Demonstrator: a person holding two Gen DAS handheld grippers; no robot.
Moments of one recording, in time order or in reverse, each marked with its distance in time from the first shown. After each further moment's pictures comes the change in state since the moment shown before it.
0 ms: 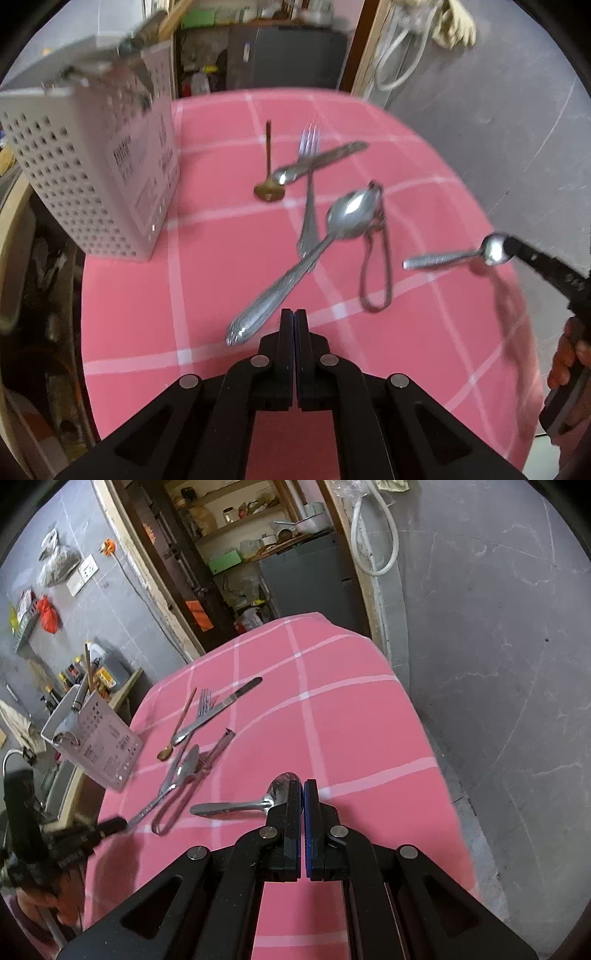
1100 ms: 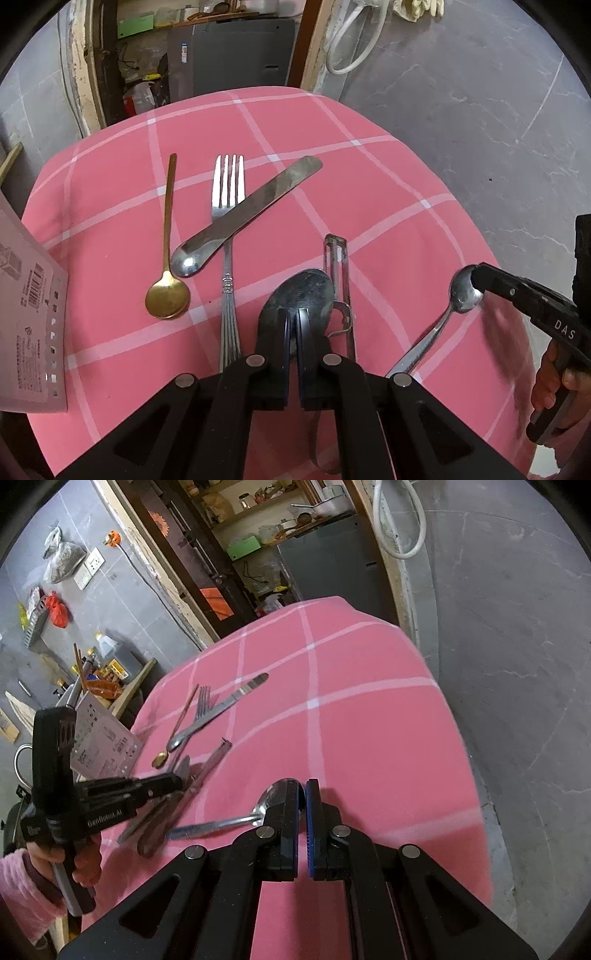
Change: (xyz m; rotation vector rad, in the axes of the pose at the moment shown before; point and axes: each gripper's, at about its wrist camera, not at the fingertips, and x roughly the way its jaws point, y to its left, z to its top) left arm 0.075 -0.045 0.075 0.138 0.058 -0.105; right arm 0.060 -0.003 0.019 -0.017 0.046 0.118
